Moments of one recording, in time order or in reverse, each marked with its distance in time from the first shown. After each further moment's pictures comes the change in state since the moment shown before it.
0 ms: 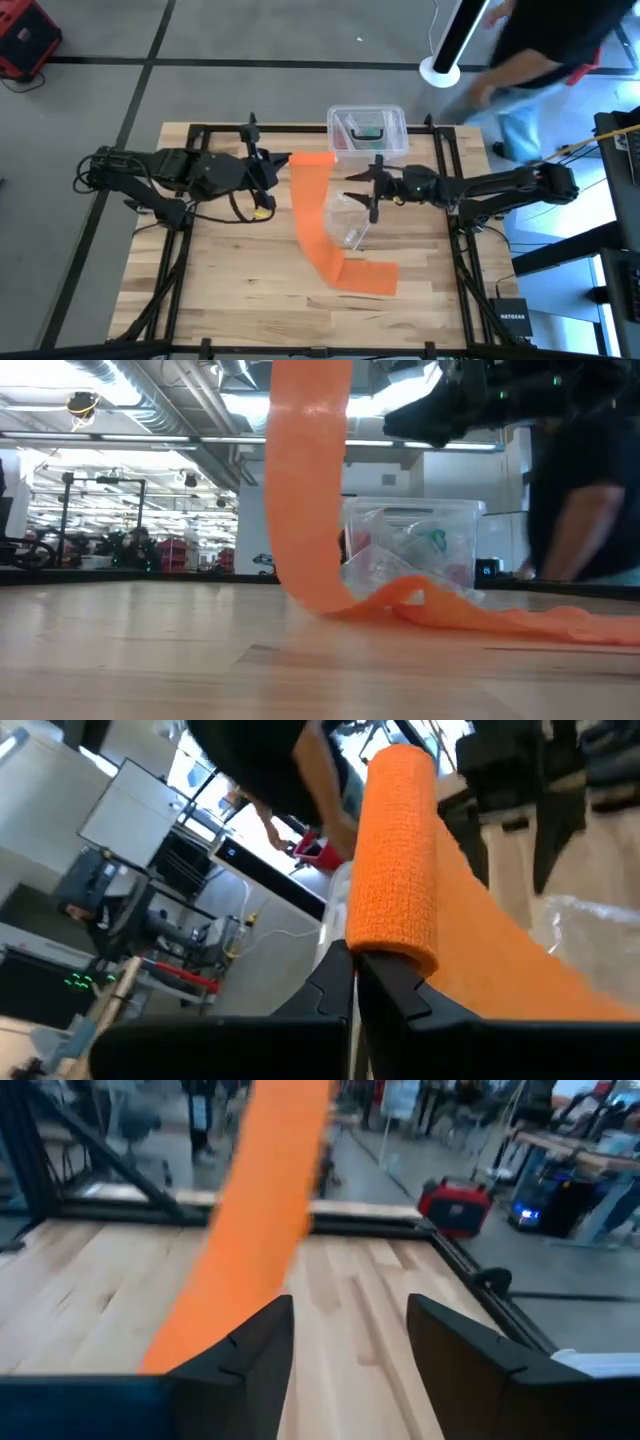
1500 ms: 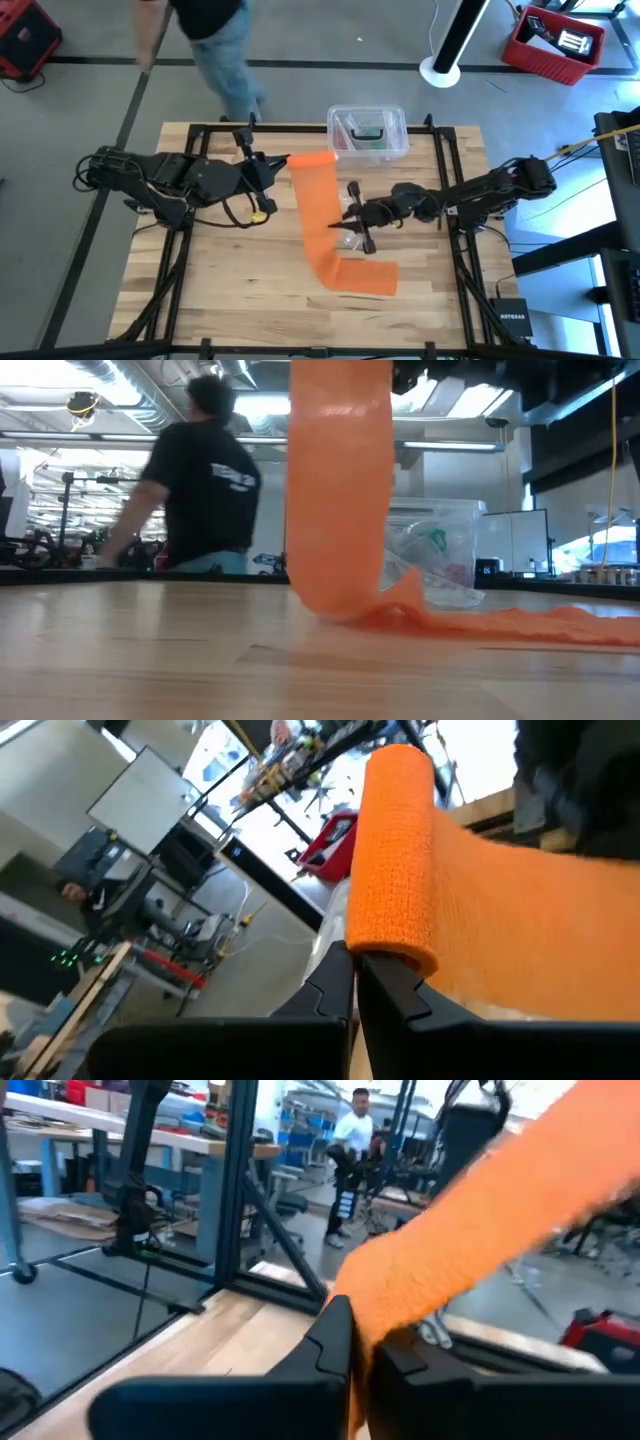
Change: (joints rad) left arm -0.047 0.002 0.001 0.032 -0.073 -0.107; right arm 0.205 0.209 0.149 0.238 -0.206 -0.083
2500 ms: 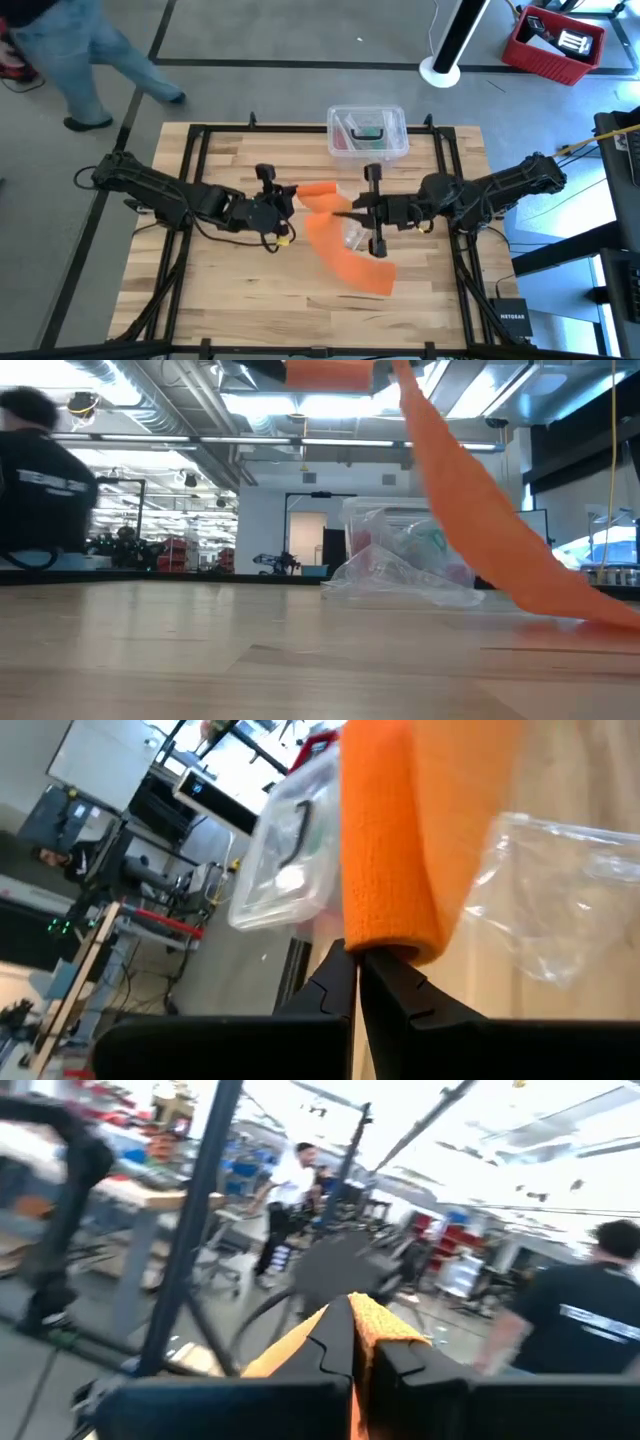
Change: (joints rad) left arm -0.023 0.060 -0.398 0.154 -0.026 -0.128; right arm 0.179 -0.104 0.511 -0.480 0.323 -0.190
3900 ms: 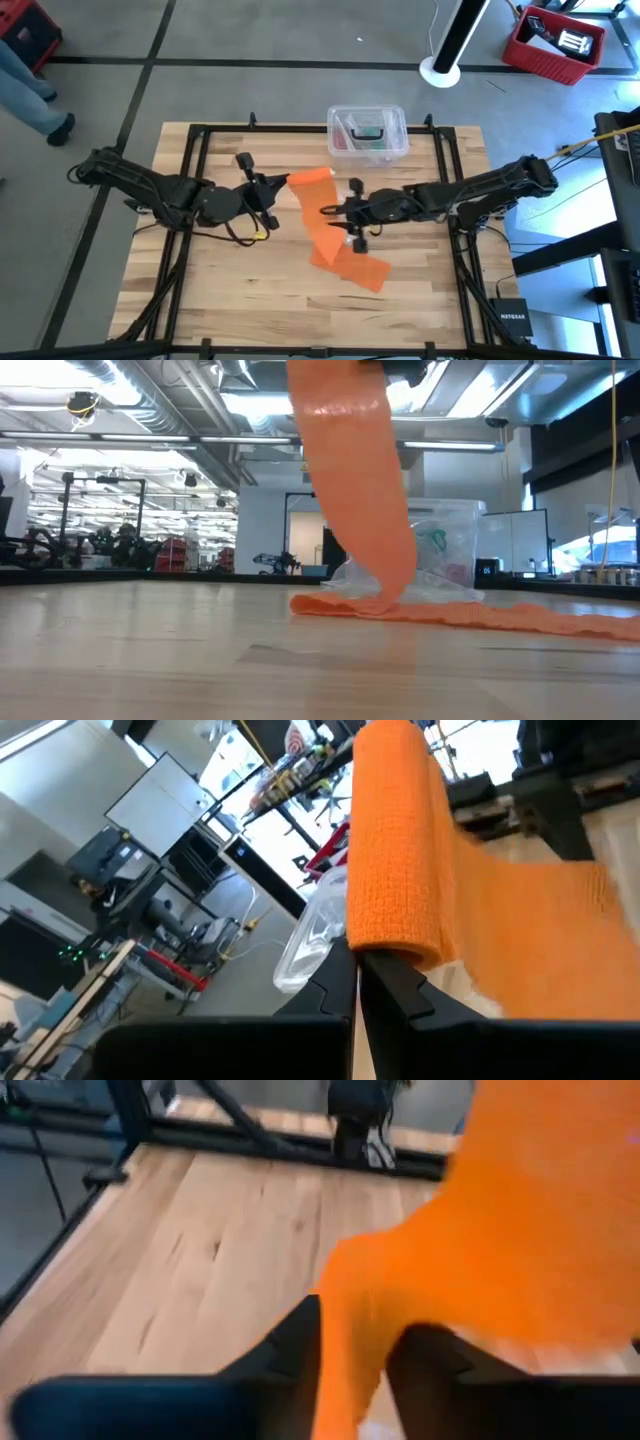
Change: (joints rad) left arm -0.063 -0.170 -0.019 0.226 -0.059 0.133; right arm -0.092 0.096 -0.081 -0.508 0.031 0.359
